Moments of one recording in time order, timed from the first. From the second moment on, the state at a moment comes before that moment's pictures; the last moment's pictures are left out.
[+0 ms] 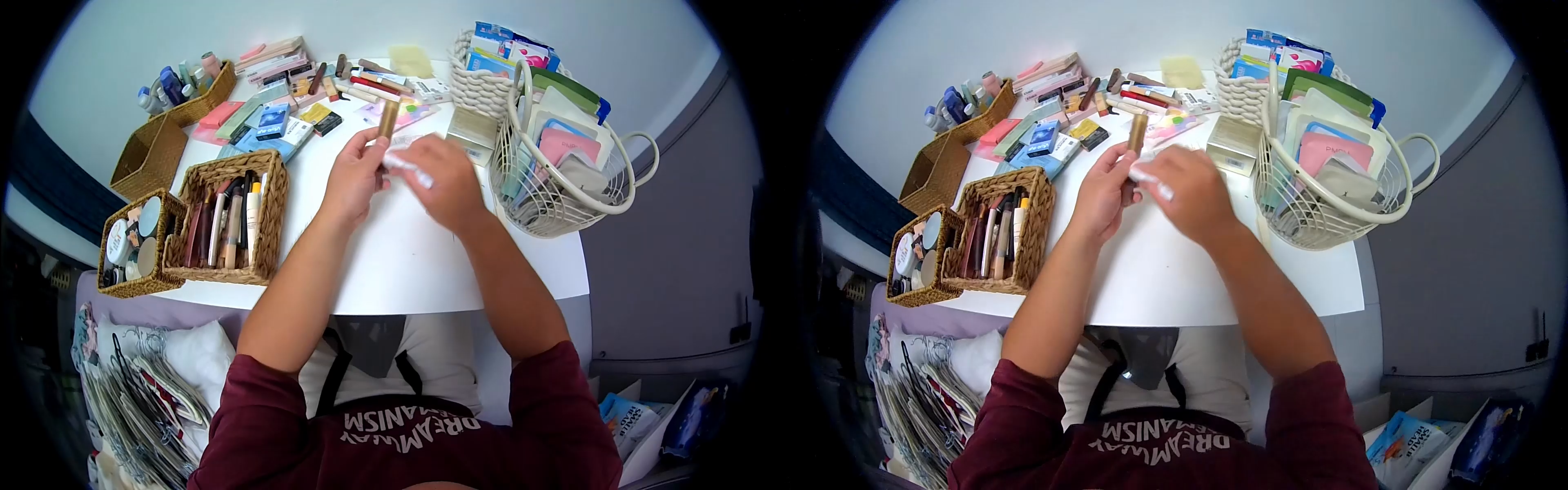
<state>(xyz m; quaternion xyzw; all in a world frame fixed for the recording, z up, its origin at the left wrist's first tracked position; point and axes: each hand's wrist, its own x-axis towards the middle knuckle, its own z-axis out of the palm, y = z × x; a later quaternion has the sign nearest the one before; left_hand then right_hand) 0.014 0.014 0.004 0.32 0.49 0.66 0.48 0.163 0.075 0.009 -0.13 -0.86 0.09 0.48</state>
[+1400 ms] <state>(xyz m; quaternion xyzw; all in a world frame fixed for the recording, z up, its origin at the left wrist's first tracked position) 0.013 0.008 0.001 0.63 0.56 0.54 -0.03 0.179 0.075 0.031 -0.17 -0.77 0.27 0.56</state>
